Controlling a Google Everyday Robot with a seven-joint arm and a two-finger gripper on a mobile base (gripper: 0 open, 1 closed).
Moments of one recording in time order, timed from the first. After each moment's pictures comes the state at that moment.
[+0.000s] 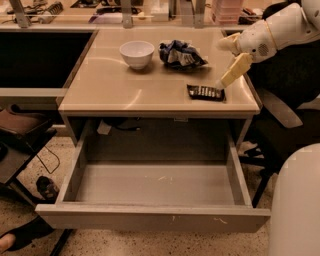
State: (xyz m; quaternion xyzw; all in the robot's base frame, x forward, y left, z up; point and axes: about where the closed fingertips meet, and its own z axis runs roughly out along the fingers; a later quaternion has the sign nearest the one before) arm 0.675 -0.173 0.912 -0.59 0.68 0.25 0.36
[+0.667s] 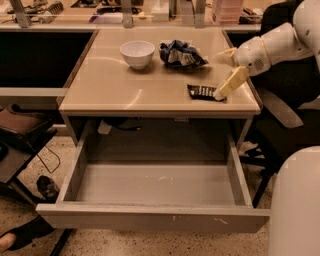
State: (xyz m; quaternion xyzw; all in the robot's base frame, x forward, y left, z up) arm 0.680 -0.172 0.872 -0.58 0.68 0.28 0.36
